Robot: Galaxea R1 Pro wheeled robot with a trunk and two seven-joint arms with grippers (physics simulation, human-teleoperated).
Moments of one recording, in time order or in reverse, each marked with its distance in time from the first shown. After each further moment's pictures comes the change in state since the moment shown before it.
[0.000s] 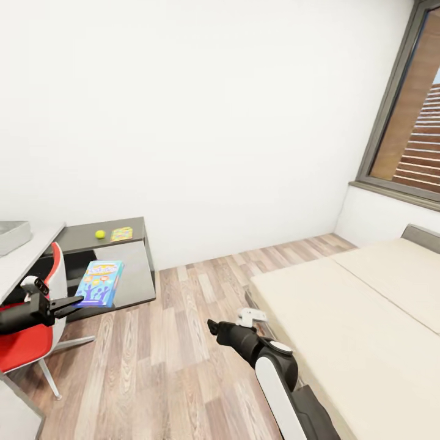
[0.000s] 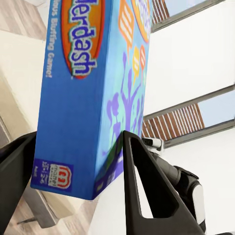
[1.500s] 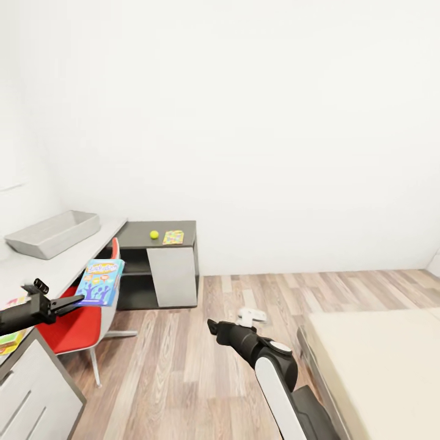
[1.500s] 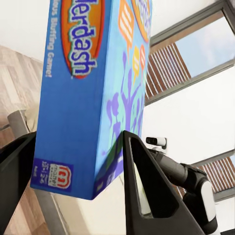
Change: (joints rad) left arm 0.000 -0.005 0.005 -0.004 0.003 -0.071 -0.001; right arm 0.000 0.000 0.002 0.000 0.004 -0.006 0.001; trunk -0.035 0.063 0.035
